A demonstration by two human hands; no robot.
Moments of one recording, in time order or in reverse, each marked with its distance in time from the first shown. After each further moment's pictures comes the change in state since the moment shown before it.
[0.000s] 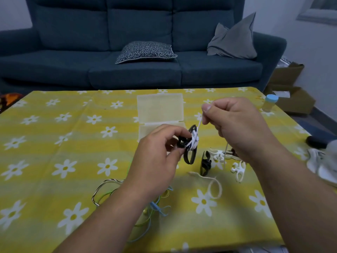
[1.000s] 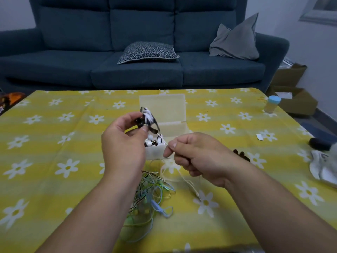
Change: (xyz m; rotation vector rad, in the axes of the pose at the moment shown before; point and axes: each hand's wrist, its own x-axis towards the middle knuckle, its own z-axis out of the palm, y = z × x) left_hand 0.018 -0.018 -0.022 -0.352 0.558 -0.312; right_hand -0.019 0.014 0.052 0.266 -0.532 0.373
